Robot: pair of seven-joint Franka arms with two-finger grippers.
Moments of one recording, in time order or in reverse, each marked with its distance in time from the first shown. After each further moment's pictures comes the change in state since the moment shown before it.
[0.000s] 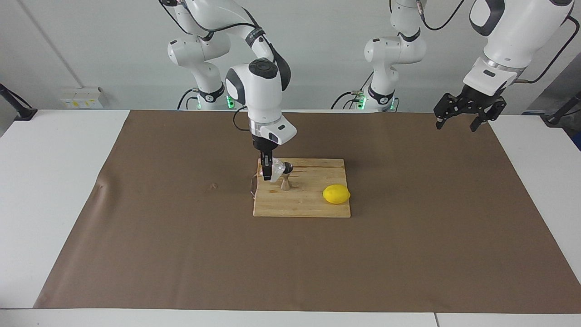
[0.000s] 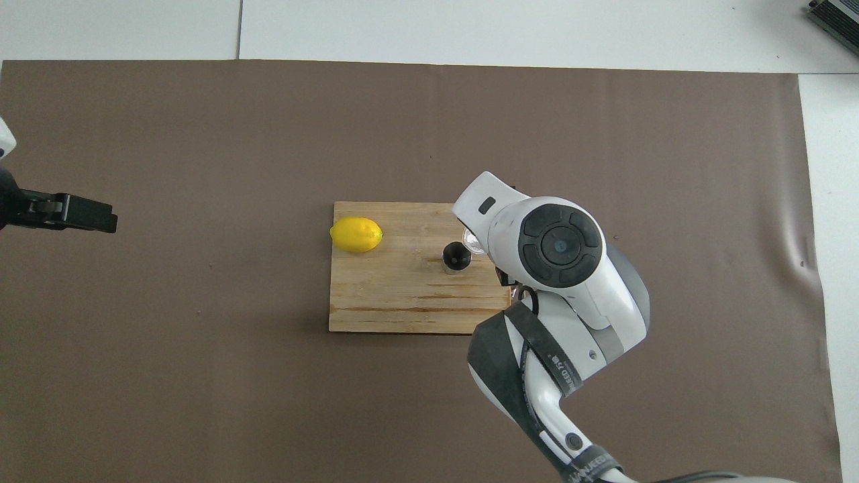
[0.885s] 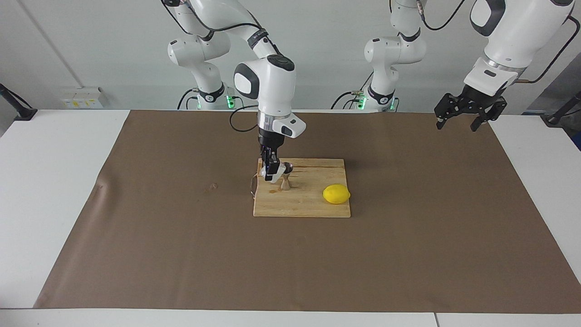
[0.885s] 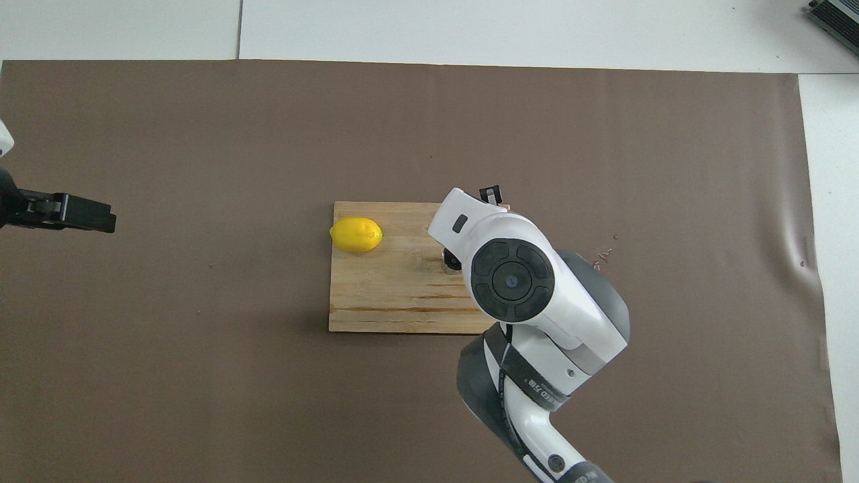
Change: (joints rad) left arm 0.000 0.000 0.002 0.000 0.000 0.000 0.000; right arm 0.011 0.000 0.042 0.005 -0.235 0.000 0.001
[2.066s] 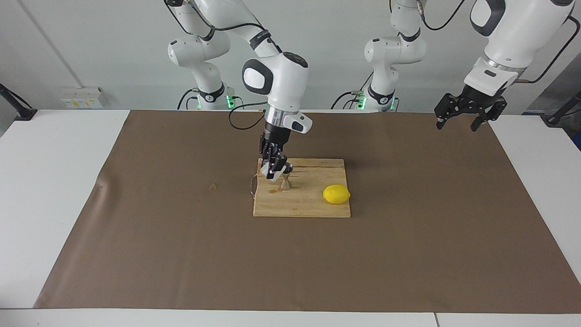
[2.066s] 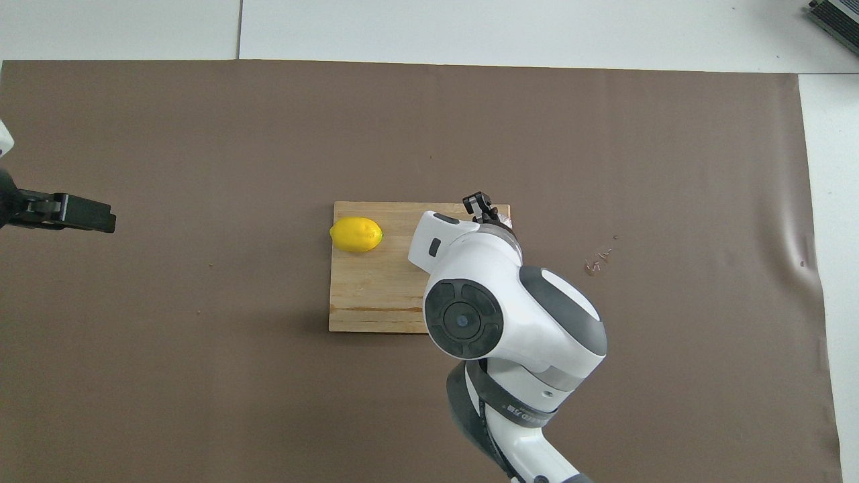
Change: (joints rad) left arm 0.000 0.000 0.000 0.000 0.000 0.000 0.000; right arm 0.023 0.000 0.017 0.000 -0.171 -0.049 -0.007
